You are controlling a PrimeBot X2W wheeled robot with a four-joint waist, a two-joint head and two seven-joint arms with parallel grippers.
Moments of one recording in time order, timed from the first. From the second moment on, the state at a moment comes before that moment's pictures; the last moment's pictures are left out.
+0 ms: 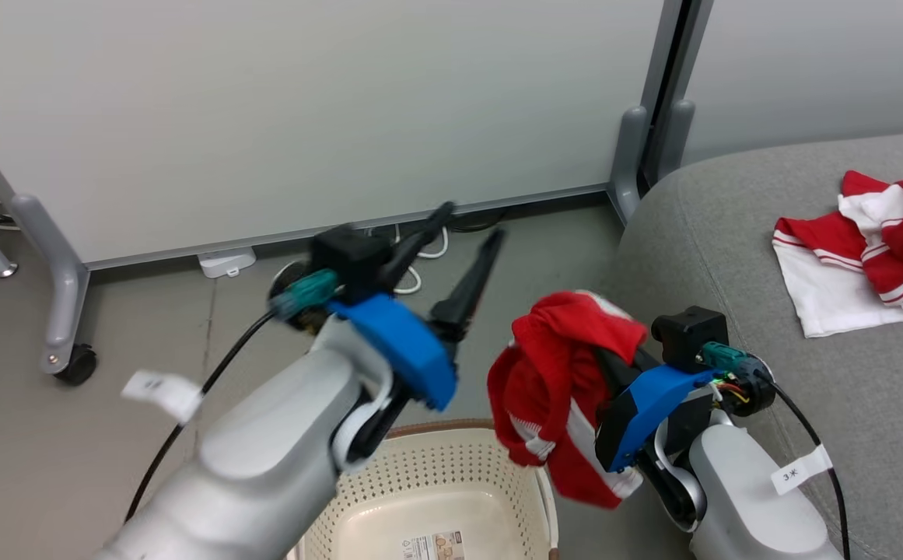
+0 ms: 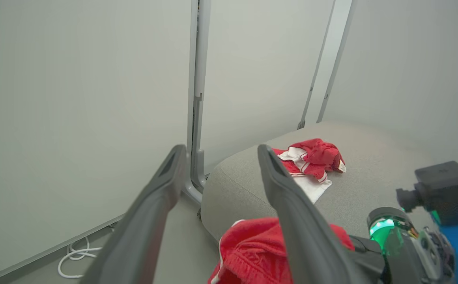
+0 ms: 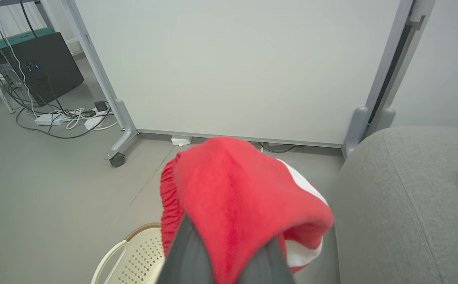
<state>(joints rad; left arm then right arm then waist) -0.80 0.20 -1.04 0.57 -0.96 -0.08 -0.26 -0.47 -0.05 0.30 0.66 0.25 0.13 -0.11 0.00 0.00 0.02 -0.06</state>
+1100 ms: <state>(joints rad) -0.02 0.17 -0.25 0.15 -0.35 -0.12 -0.26 -0.26 -0.05 0.22 0.21 0.15 0.13 0.04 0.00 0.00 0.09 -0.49</state>
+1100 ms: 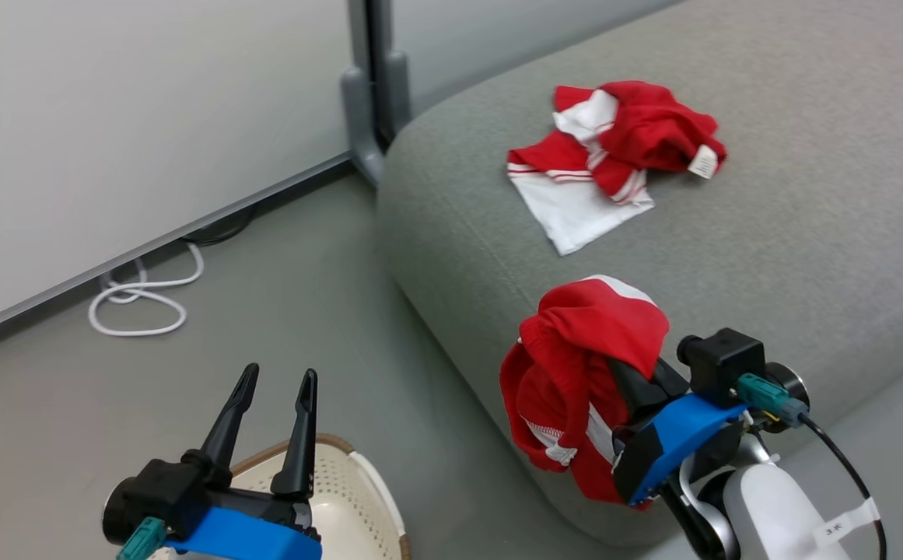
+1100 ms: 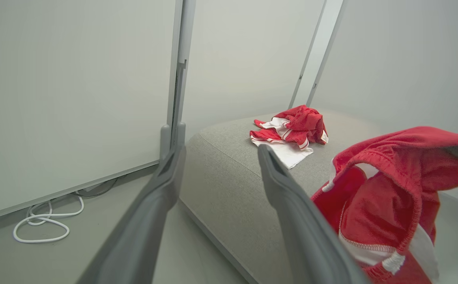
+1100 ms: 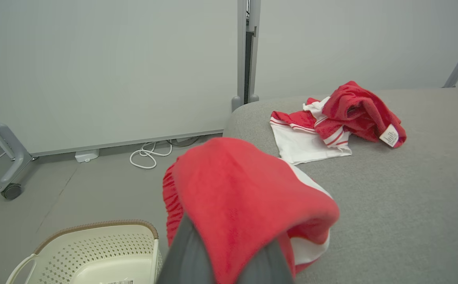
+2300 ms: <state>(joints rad) -0.12 0.30 -0.31 0.08 -0.34 -0.13 -0.26 -0.67 -0.12 -0.01 0.22 0.24 0.13 0.07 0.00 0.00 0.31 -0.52</state>
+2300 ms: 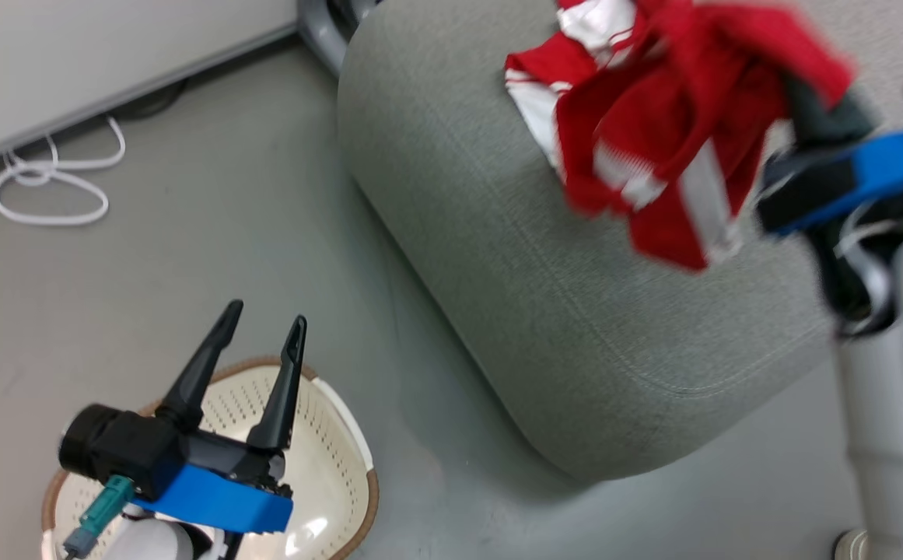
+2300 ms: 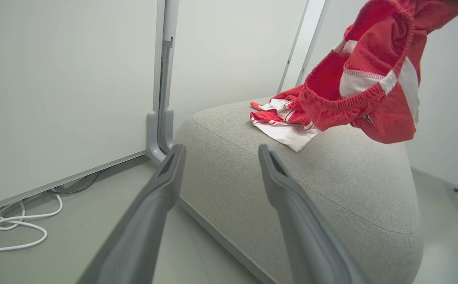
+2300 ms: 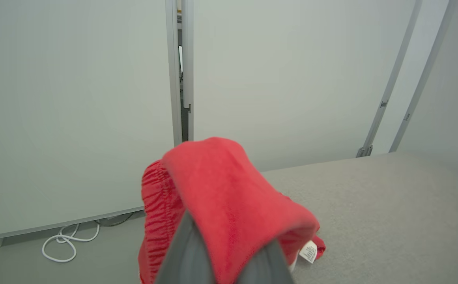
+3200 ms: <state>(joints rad) -0.25 0.45 -0.25 -0.21 -0.25 -0.10 -0.24 -1.17 -0.30 -0.34 0.81 0.07 0.13 -0.03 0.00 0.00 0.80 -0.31</state>
